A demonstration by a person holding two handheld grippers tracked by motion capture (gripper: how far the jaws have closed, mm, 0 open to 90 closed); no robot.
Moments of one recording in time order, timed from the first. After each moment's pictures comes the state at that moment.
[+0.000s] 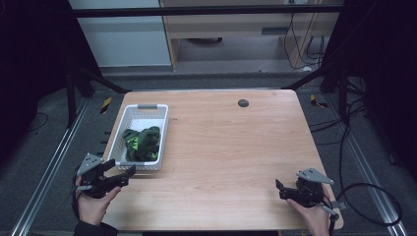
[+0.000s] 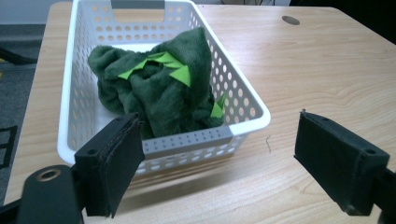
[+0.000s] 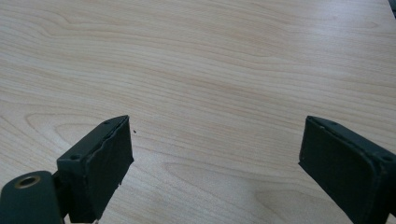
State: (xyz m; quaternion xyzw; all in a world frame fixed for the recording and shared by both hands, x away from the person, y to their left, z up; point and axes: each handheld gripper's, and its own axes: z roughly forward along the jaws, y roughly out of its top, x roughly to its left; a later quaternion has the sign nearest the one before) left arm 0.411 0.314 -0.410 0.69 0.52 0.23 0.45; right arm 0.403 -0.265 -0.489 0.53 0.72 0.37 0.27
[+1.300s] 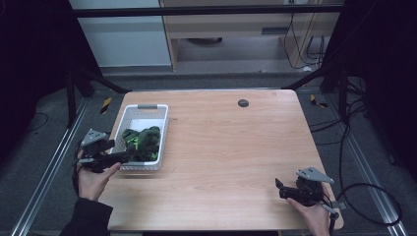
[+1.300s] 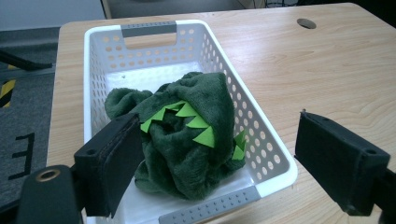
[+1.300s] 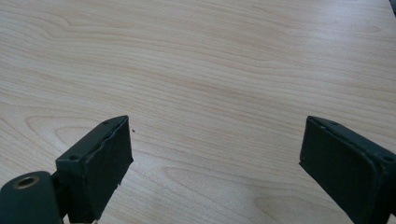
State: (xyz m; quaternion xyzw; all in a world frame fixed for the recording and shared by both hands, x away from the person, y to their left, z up) left arm 0.466 0.314 -0.377 0.72 0.51 0.23 0.41; right arm 0.406 -0.266 -0.489 0.52 0.72 0.37 0.27
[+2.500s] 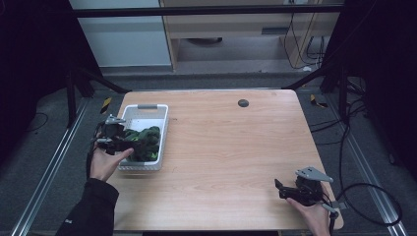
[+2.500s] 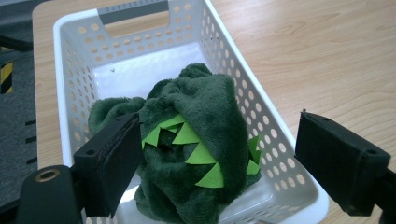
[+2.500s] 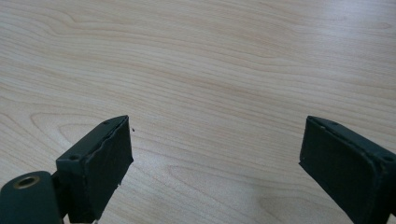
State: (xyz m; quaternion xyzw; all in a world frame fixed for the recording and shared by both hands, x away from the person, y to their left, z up) left arm 0.521 0.290 -0.377 0.77 0.51 0.20 0.33; right arm 0.408 -0.266 -0.489 0.52 0.73 0.37 0.26
